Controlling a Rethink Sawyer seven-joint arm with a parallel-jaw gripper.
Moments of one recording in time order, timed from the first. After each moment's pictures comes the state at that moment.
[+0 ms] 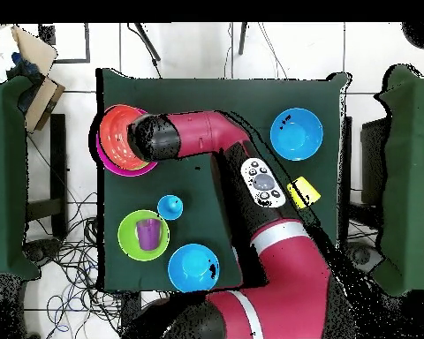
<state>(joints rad) -0.35 -0.52 0.50 1.44 -0.29 0.53 1.57</state>
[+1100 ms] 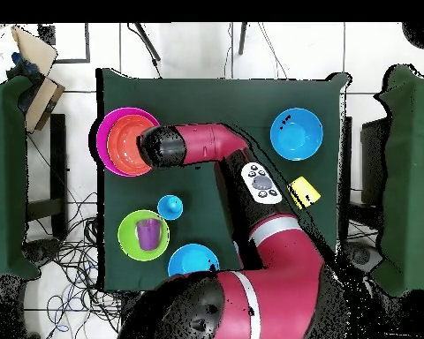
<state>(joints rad) -0.34 -0.45 0.46 1.44 -0.29 0.51 1.57</state>
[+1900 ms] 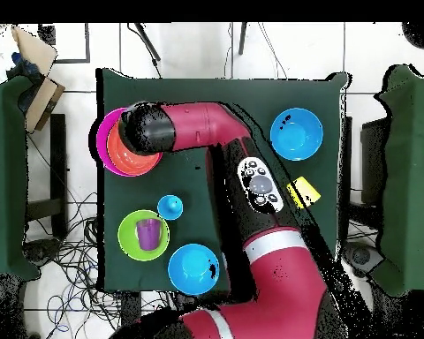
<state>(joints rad) -0.30 -0.59 0.45 1.40 -0.23 0.54 1.57</state>
